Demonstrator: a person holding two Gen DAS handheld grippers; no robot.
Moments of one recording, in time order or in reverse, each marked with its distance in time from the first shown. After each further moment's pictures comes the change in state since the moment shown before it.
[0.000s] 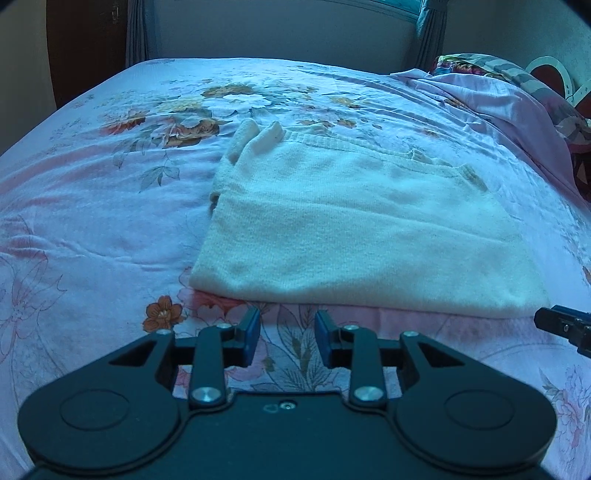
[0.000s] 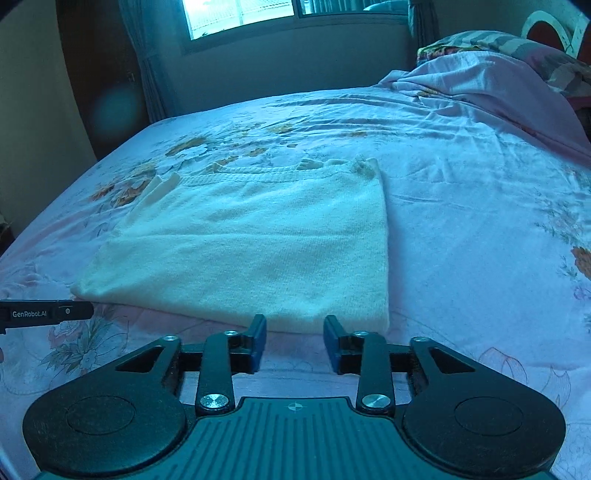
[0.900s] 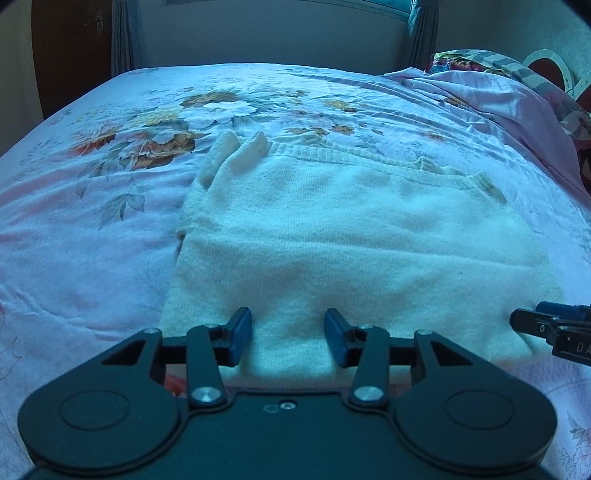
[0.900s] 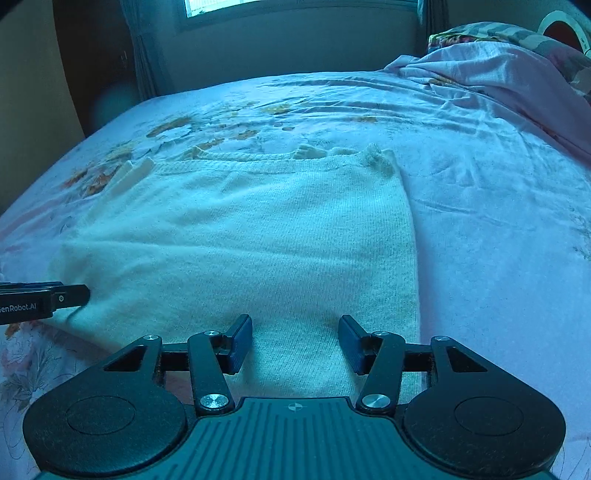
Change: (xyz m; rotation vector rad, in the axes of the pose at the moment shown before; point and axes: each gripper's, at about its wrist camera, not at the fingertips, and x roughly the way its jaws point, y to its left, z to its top) left arm 0.054 -0.008 0.035 0.043 -0.037 -0.003; right arm 0.081 0.000 0.032 -0.048 0.051 -0.022
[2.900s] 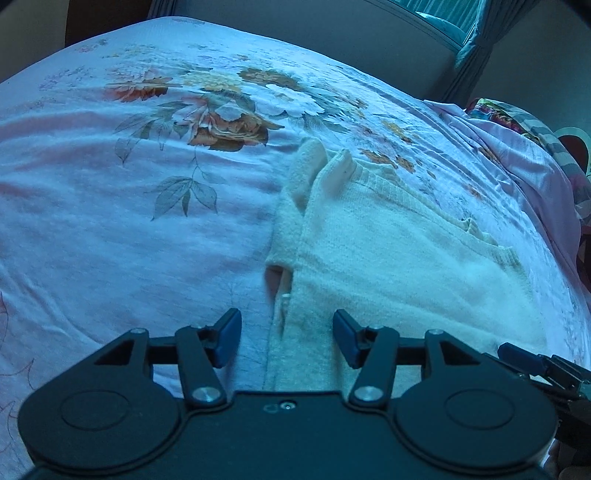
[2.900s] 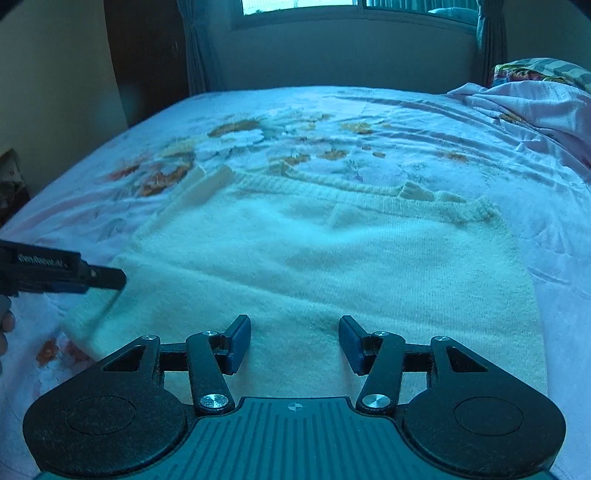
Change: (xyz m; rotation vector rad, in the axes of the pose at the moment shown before) left arm 0.028 0.101 0.032 -0.251 0.074 -0.110; right arm 0.042 0.081 0.032 -0.117 -0.005 0.087
